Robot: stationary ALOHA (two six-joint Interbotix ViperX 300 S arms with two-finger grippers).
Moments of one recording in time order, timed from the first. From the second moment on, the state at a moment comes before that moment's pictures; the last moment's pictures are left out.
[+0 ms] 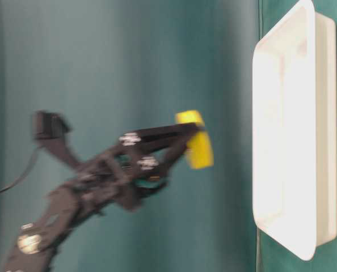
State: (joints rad) left arm 0.29 0.10 0.25 0.01 0.52 -0.02; right arm -0.01 -0.93 1.12 -0.03 -0.04 0.04
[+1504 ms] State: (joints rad) left arm 0.33 0.33 0.30 0.01 0.32 -0.02; right arm -0.01 -0.91 1.12 -0.02 -0.04 0.04
